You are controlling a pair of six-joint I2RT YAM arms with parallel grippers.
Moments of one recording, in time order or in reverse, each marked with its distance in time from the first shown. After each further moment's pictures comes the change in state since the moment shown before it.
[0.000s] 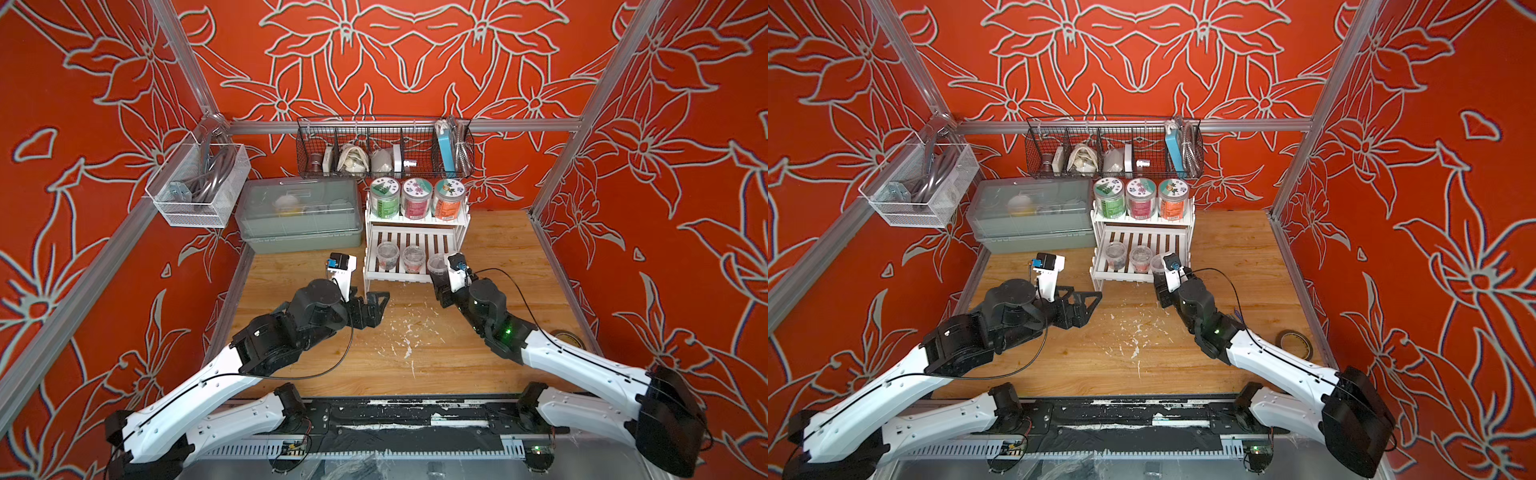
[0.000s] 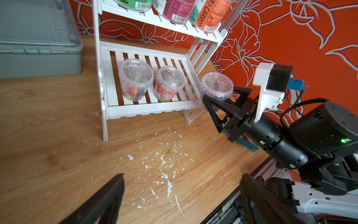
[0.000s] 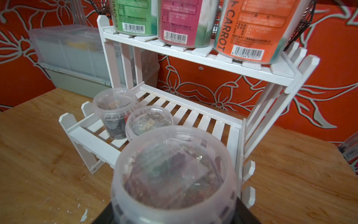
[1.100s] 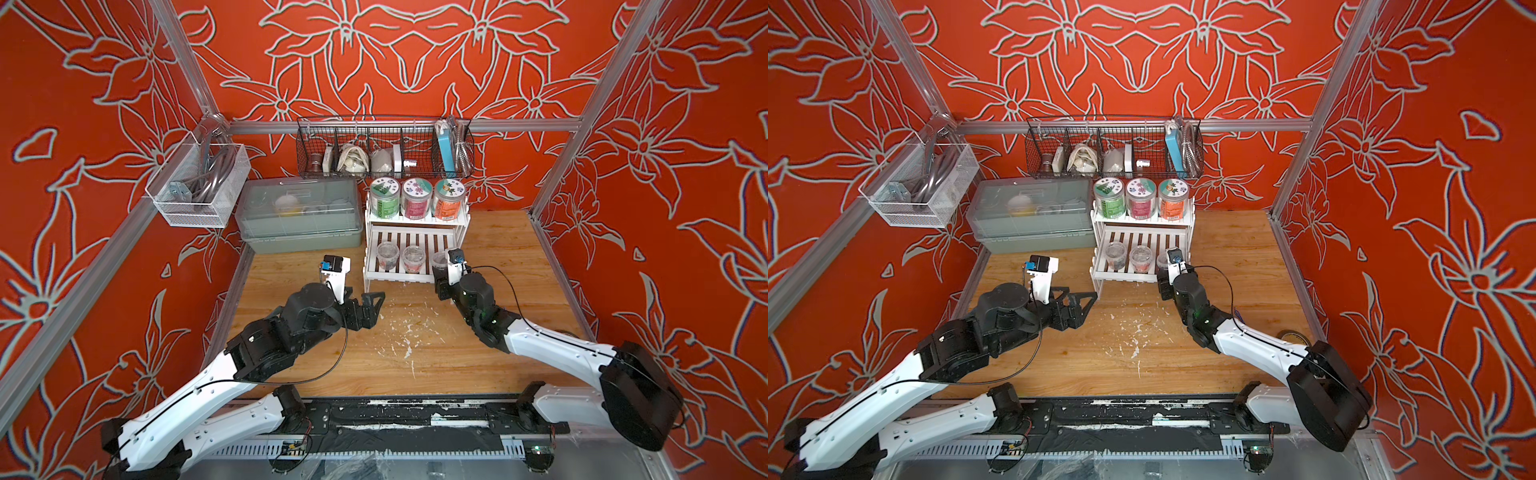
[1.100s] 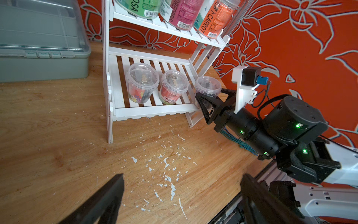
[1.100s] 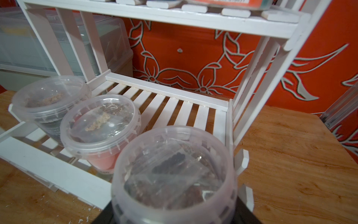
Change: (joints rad) left arm 0.015 -0.037 -0.034 0.015 -0.008 0.009; right arm -0.086 0.163 0.000 0.087 0.030 0.060
